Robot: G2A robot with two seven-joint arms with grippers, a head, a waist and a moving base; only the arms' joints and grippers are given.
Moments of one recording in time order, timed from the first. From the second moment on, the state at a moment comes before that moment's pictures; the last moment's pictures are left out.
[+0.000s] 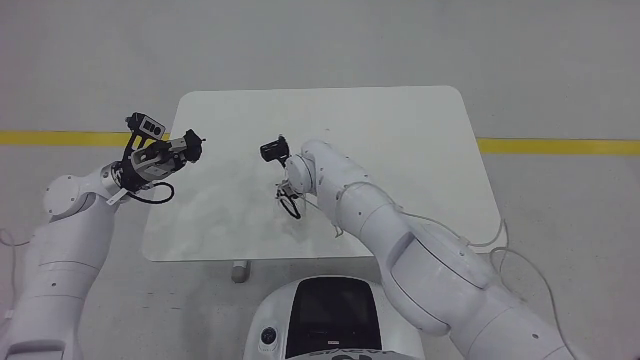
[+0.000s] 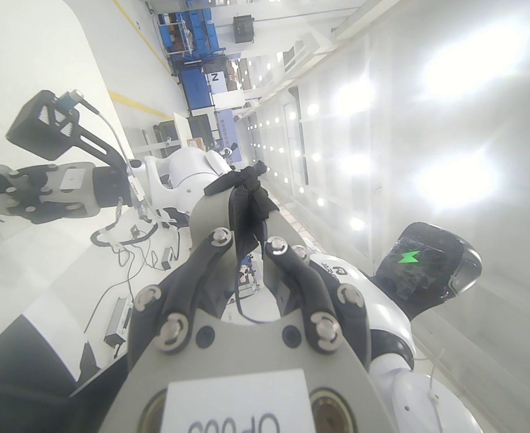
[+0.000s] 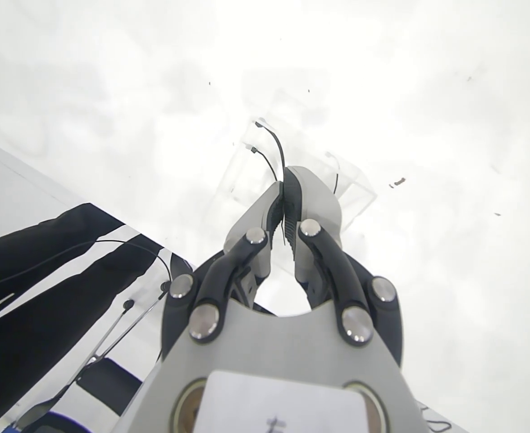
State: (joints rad) left arm 1.20 -0.91 -1.46 -1.12 -0.91 -0.28 -1.39; right arm -0.56 -1.95 0.66 -0.27 -0.80 0.02 0.85
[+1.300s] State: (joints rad) left arm 1.20 -0.91 -1.46 -1.12 -0.91 -0.28 -1.39; right arm -0.79 -1.76 0.91 -0.76 -0.76 -0.08 0.69
